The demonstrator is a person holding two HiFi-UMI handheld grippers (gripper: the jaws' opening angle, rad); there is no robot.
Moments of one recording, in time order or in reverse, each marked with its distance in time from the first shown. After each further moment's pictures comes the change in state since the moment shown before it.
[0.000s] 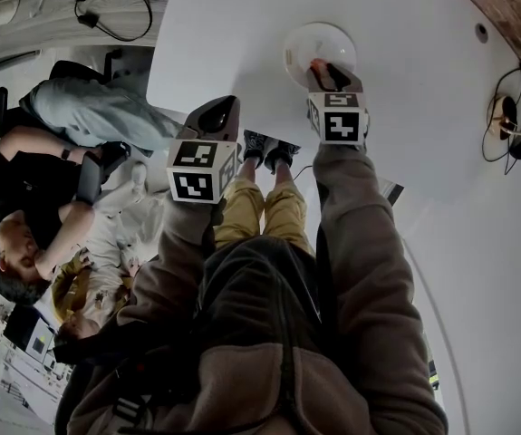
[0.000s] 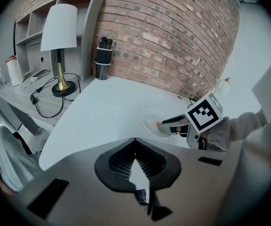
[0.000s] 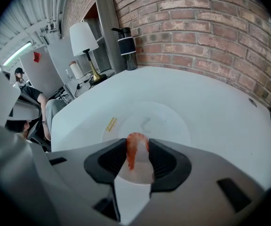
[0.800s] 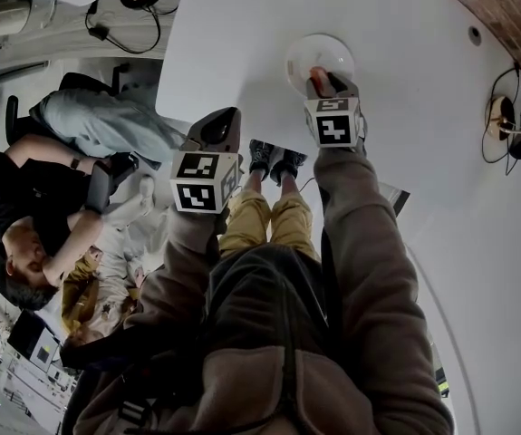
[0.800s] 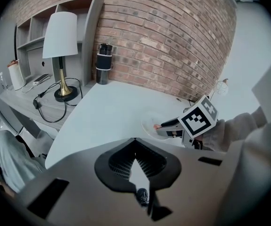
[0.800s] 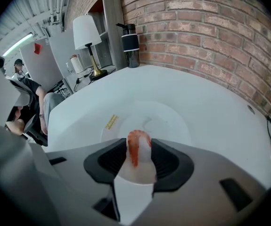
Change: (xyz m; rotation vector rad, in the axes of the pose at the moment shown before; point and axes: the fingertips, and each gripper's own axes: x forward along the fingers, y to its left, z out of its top) left arm -0.016 0.002 0.008 0.017 -0.028 0.008; right arm 0.003 0.007 -0.001 -0.047 0.033 -0.027
